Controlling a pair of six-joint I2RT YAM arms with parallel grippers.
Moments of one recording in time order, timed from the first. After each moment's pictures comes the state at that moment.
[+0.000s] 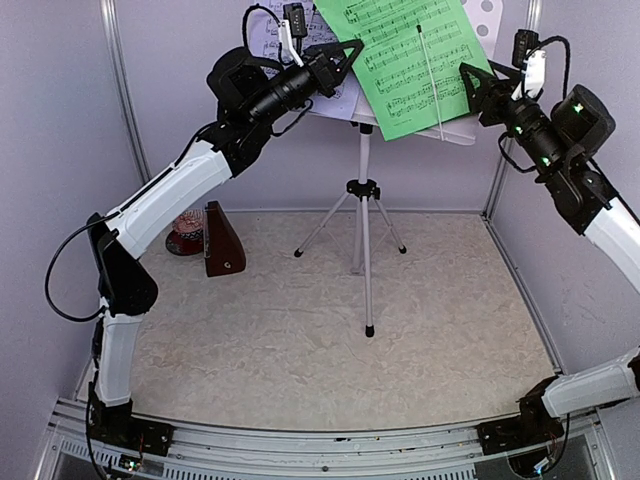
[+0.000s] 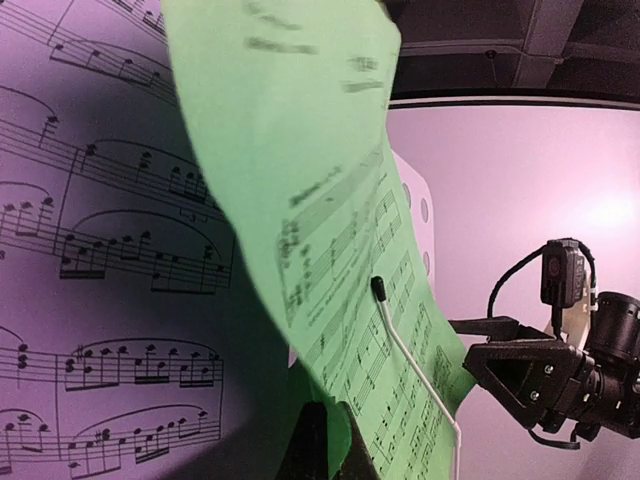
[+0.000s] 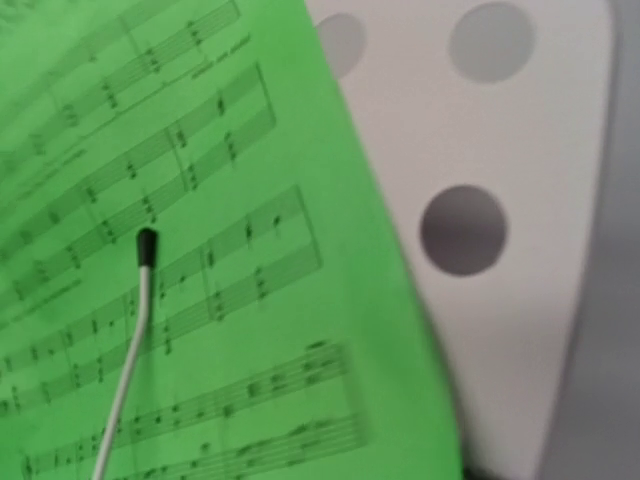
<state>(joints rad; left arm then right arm) -0.75 2.18 2.46 0.32 0.39 -0.26 0.47 1.19 1.41 0.24 0.04 -0.13</state>
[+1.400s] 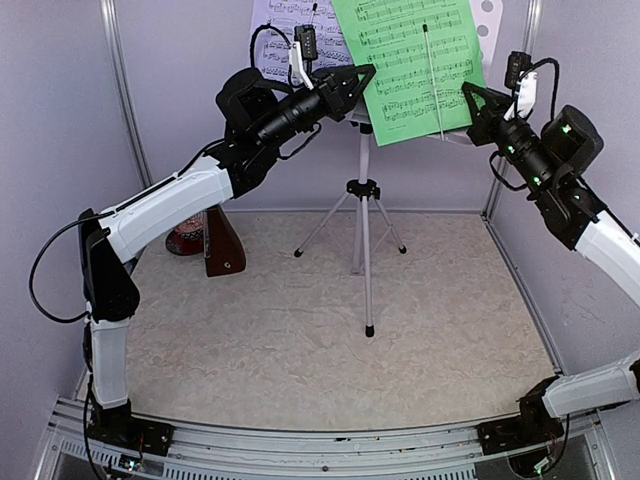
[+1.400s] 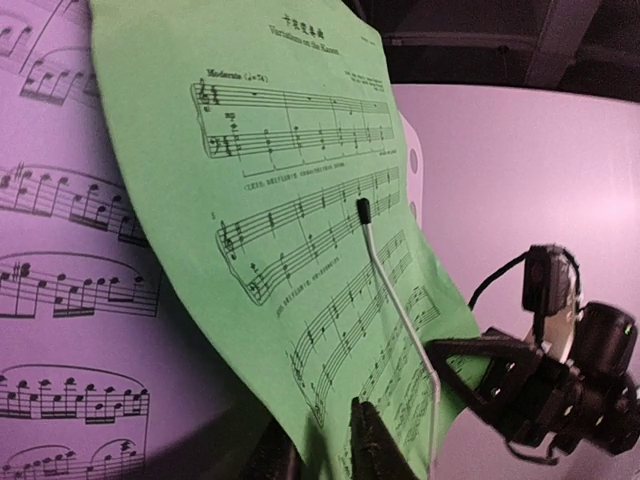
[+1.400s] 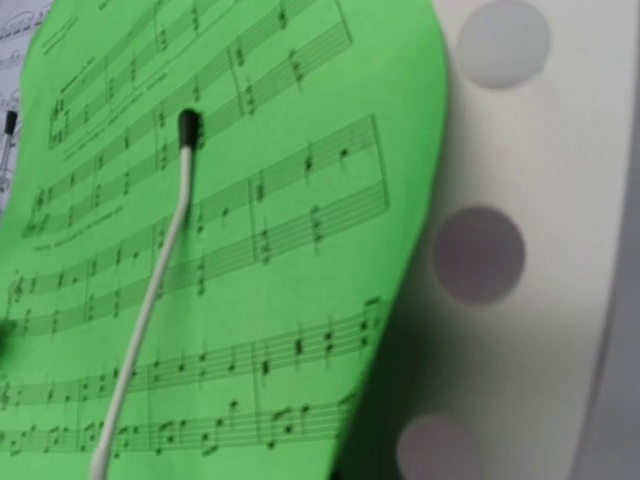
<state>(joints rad) -0.80 2.06 2.16 0.44 0.34 -0.28 0.47 1.17 1.27 0.34 -0.01 -0.04</state>
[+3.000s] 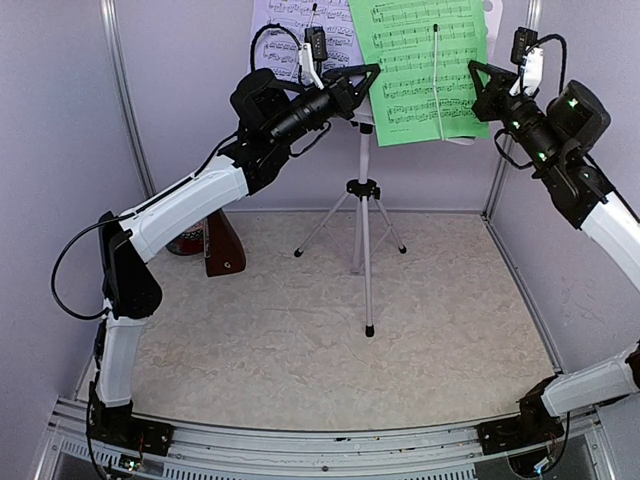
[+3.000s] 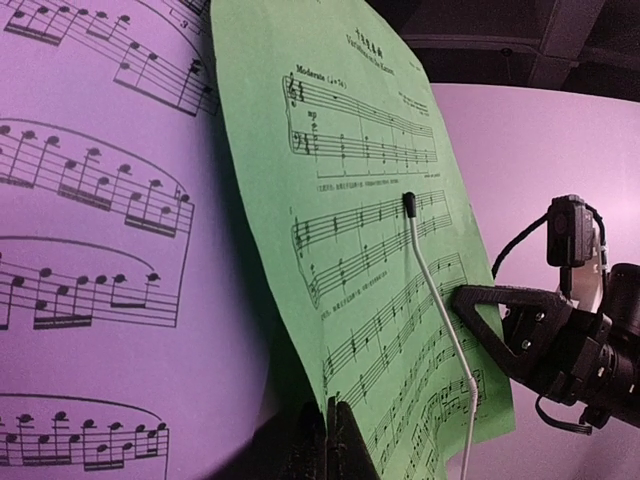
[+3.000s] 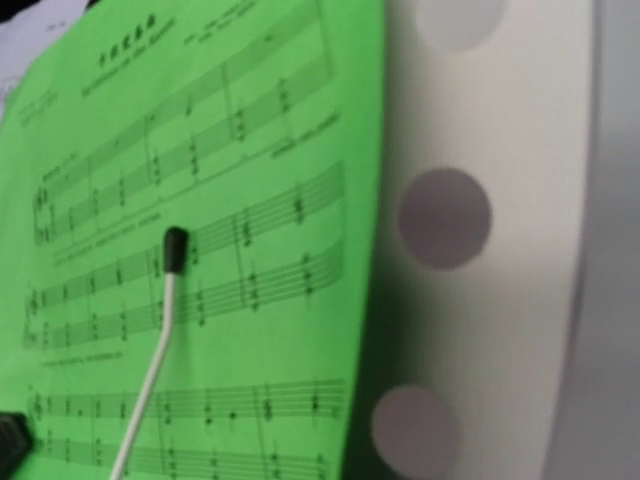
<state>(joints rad) -0.79 2.20 2.35 0.40 0.33 -0.28 0.47 1.23 1.44 0.23 0.04 -0.04</state>
